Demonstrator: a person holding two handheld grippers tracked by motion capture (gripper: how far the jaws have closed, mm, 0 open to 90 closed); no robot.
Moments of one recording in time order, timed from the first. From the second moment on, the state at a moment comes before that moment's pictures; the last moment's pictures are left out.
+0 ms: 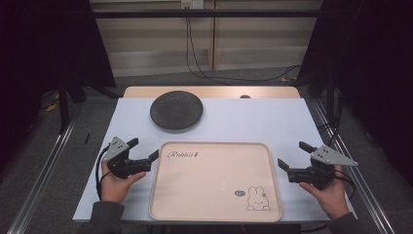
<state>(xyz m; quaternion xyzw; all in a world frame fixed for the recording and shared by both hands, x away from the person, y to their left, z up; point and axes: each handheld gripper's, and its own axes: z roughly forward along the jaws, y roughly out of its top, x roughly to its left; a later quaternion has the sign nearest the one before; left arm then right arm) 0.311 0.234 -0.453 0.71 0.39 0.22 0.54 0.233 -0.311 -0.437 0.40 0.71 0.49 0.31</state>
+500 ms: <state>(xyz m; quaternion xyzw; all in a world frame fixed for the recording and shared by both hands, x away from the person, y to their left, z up) 0.320 0.236 -0.453 0.70 0.41 0.22 0.54 0.232 -0.310 -0.438 0.39 0.71 0.49 0.31</state>
